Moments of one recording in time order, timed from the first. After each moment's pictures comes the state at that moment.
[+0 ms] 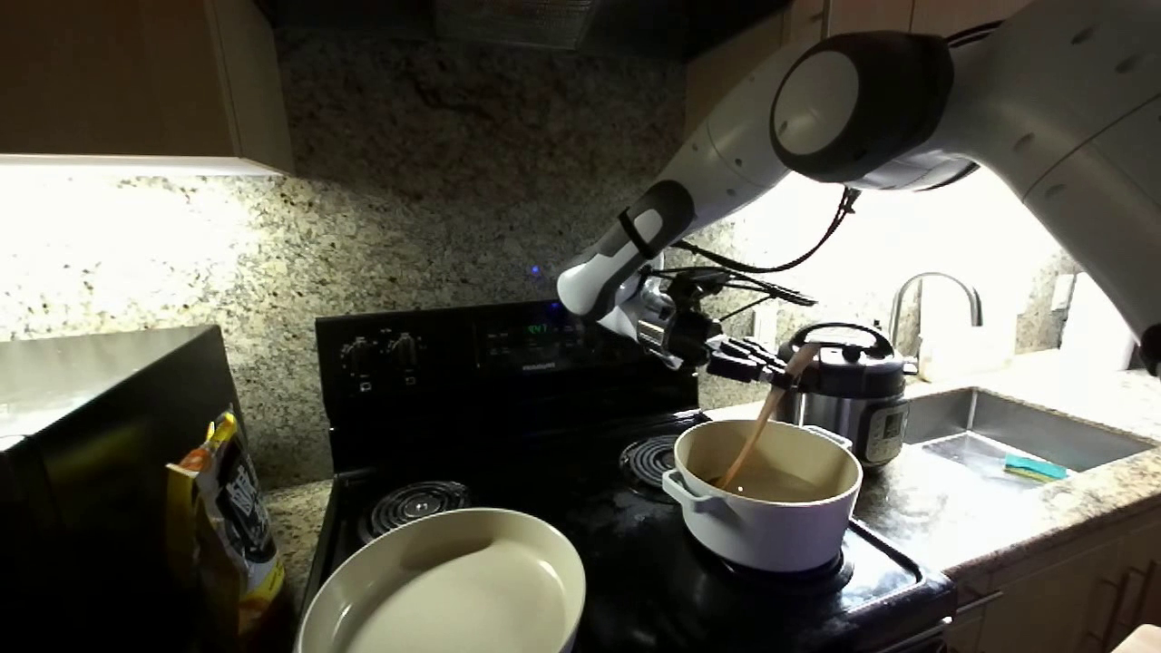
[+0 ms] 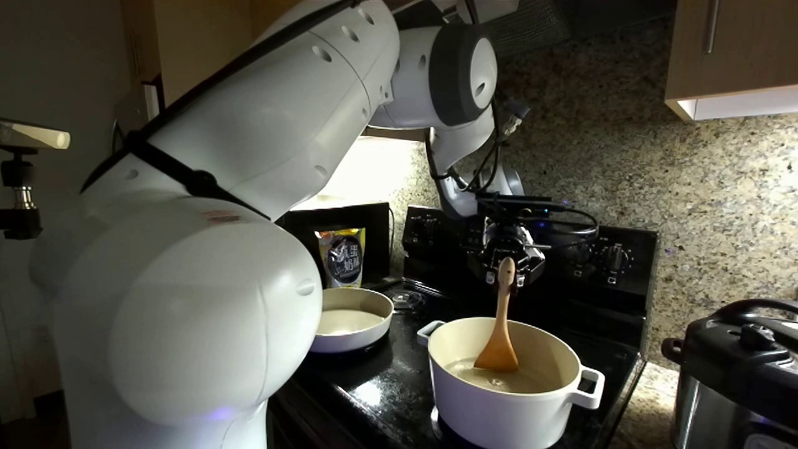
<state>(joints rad) 0.00 0.73 0.08 -1.41 -0.44 0.86 -0.32</state>
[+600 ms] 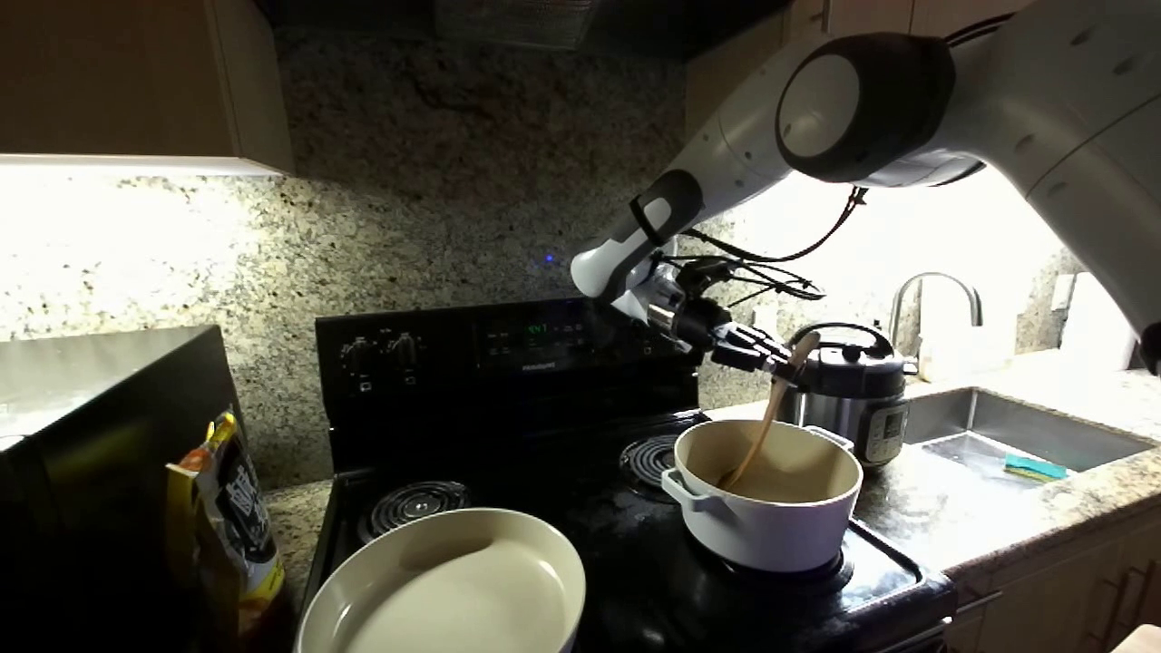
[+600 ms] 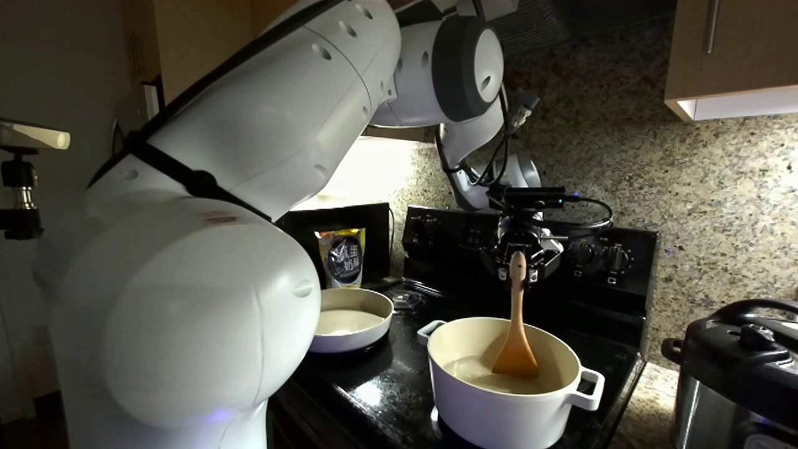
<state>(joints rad) -0.01 0.72 0.04 -1.37 -0.41 0.87 -0.27</state>
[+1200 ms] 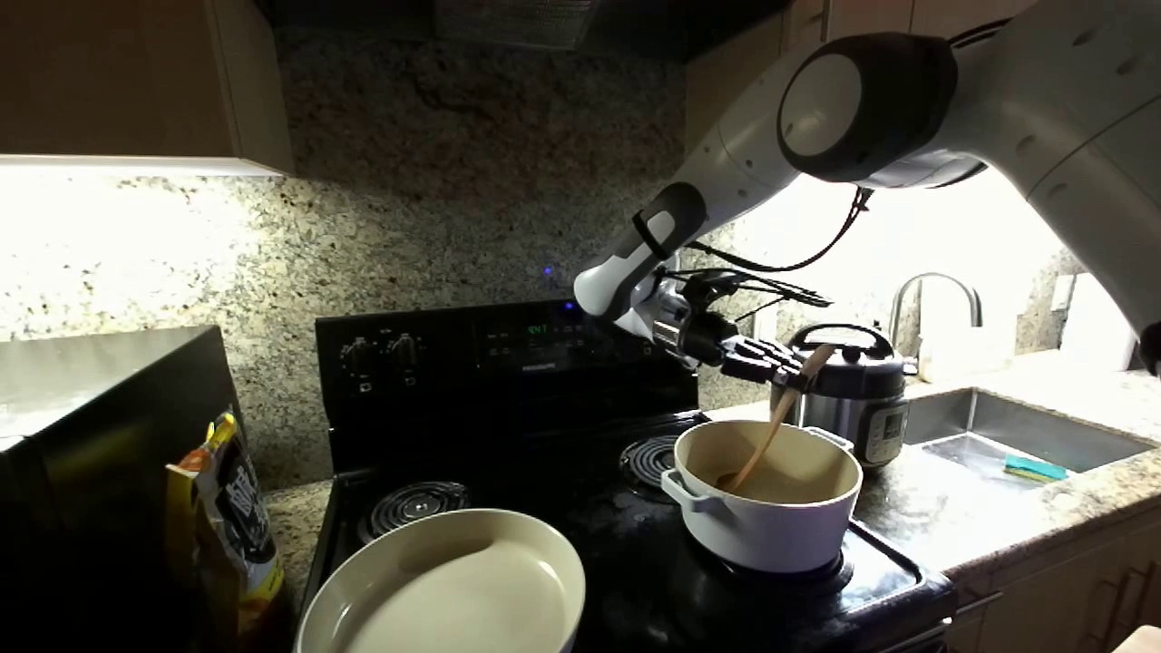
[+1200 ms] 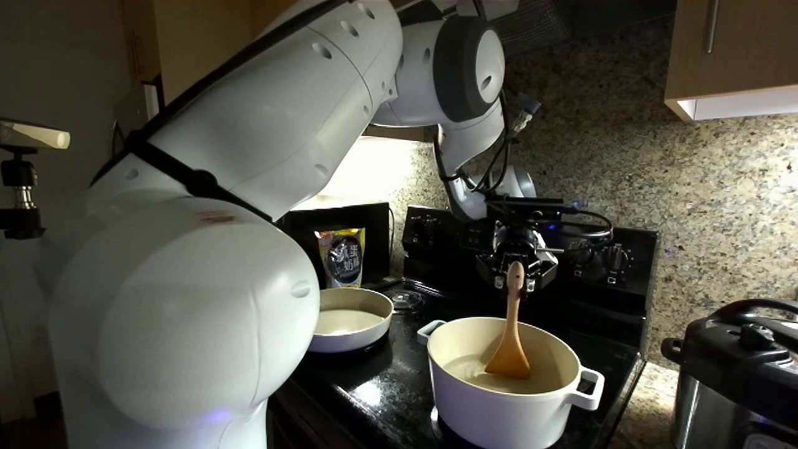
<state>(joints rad) -0.02 0.72 0.07 -1.44 -0.43 0.87 -0.31</state>
